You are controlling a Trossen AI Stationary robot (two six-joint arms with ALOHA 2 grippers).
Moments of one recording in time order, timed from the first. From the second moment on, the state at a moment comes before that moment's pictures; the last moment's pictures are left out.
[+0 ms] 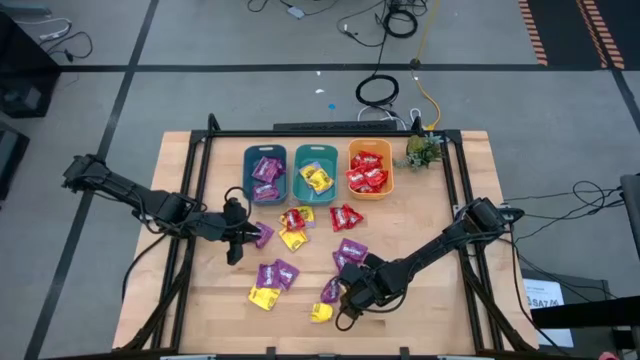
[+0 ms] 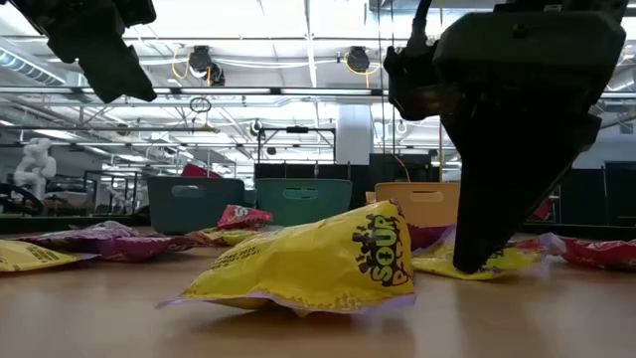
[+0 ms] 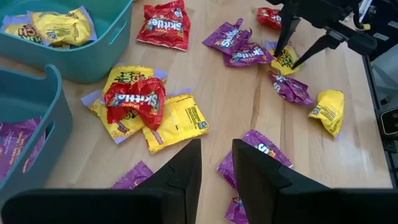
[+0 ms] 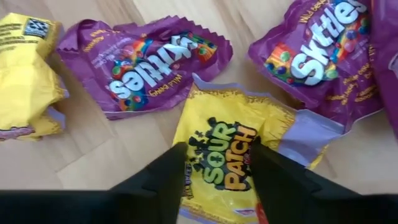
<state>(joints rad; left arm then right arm) -0.39 0.86 0.61 -0.48 -0.29 -0.57 0.53 2.05 1.28 -0.55 0.19 1.09</state>
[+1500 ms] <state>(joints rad) -0.39 0.86 0.61 -0.48 -0.30 -0.56 -0.19 1.62 1.27 -0.20 0.27 0.49</state>
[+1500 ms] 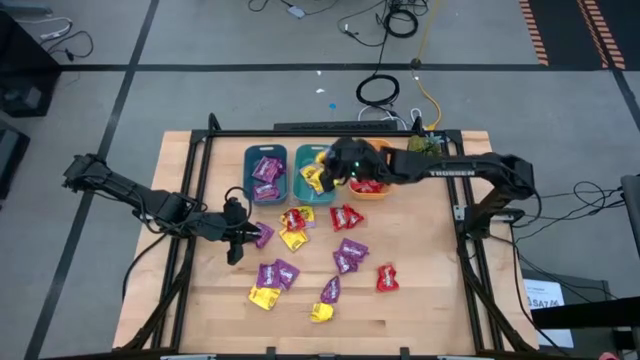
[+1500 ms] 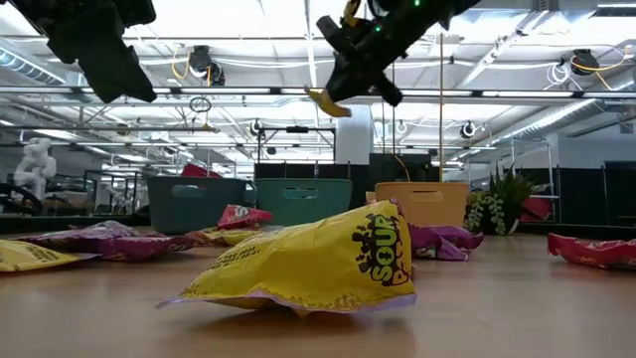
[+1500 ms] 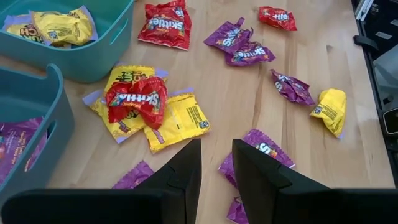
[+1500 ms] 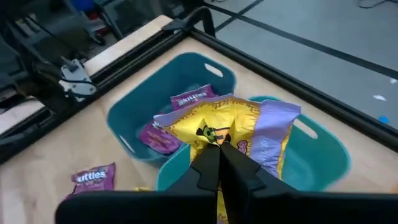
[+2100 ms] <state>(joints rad) -0.39 0.86 0.61 -0.47 -0.37 -0.54 -0.26 1.78 1.27 -0.09 0.15 0.51</state>
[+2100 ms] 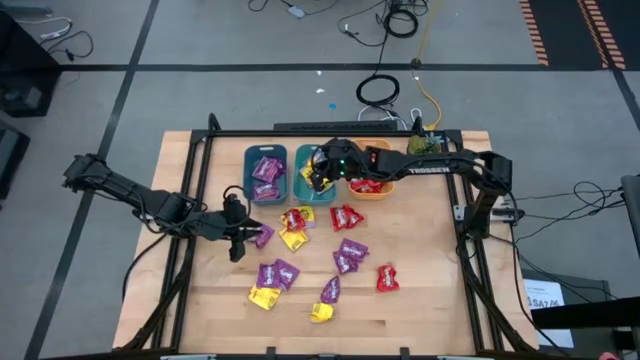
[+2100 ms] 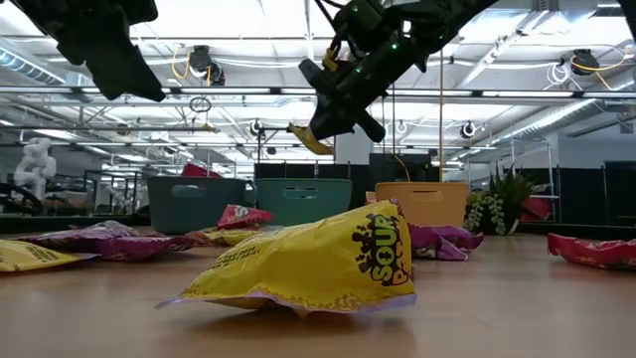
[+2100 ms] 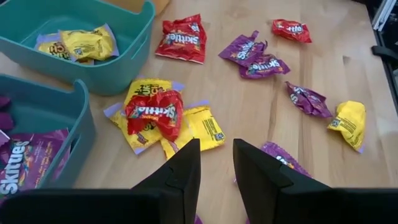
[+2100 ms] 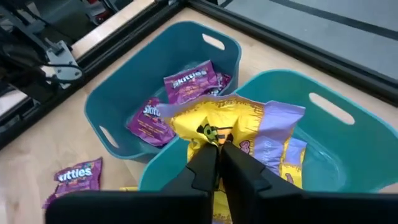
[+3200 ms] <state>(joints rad) -0.39 0.86 0.61 -0.45 -0.37 -0.58 -0.22 1.71 1.27 -0.33 -0.16 0.56</state>
